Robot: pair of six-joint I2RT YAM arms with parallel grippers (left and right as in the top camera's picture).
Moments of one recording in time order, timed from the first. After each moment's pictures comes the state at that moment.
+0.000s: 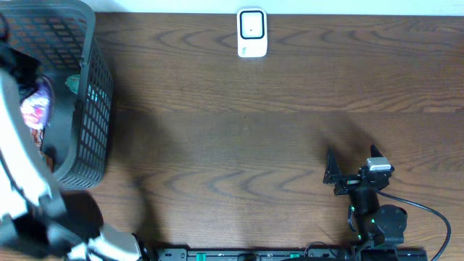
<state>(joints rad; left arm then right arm) 0.48 1.76 2.00 -1.28 -0.19 -0.72 0.01 0.01 0.01 -0.07 -0.09 0.05</state>
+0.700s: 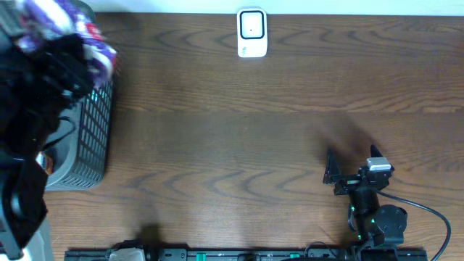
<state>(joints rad) 0.09 1.23 2.01 -1.13 0.18 -0.48 0.01 0.01 0.01 -0.07 -0.09 0.05</state>
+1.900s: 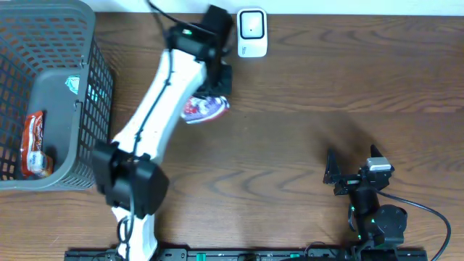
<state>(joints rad) -0.45 2.03 2.01 -1.35 -0.03 -0.32 0.01 0.01 0.01 -0.07 -0.09 0.05</state>
